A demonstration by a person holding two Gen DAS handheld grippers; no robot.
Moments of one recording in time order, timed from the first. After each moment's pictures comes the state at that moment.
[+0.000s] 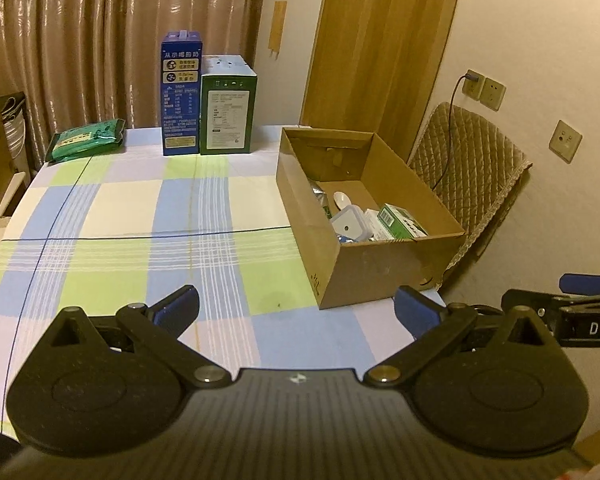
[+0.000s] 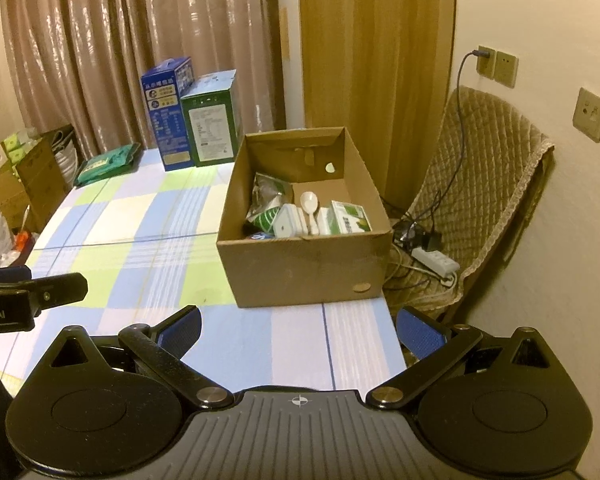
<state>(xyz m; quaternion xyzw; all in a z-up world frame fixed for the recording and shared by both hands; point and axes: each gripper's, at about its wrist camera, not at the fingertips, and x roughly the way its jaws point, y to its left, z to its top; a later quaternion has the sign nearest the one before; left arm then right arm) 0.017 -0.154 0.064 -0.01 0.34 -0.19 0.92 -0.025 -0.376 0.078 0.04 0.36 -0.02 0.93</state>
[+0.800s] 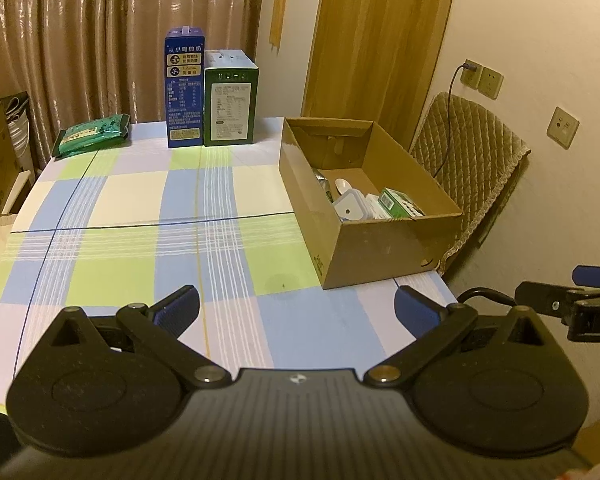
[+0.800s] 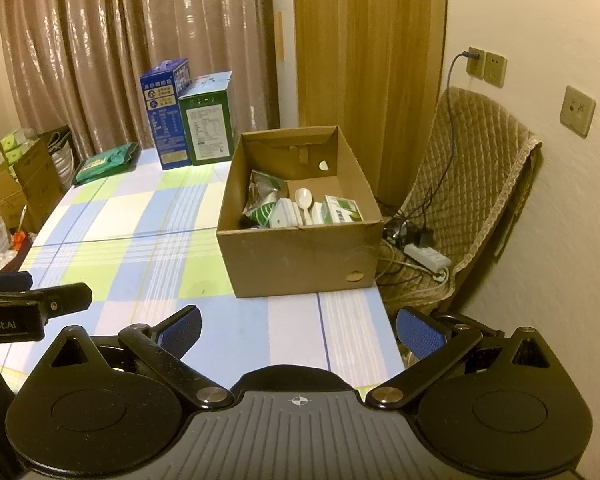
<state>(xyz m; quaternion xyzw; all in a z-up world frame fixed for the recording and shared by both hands) -0.004 -0.148 0.060 0.01 0.35 -0.19 0.92 -0.048 -0.371 0.080 0.04 0.36 -0.03 0.93</state>
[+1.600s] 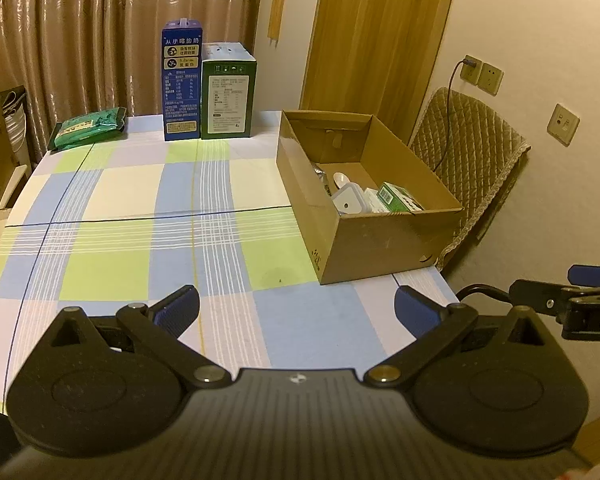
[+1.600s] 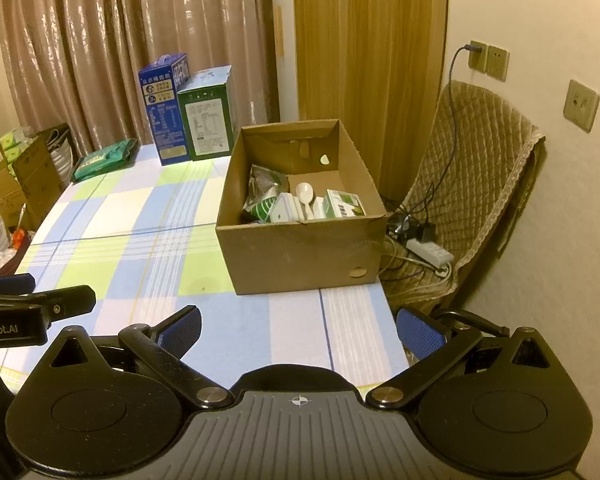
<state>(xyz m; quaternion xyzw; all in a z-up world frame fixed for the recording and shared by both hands) 0.001 -0.150 0.052 0.00 0.36 -0.20 0.91 -0.042 -0.370 0.073 0.04 0.36 -0.03 0.93</state>
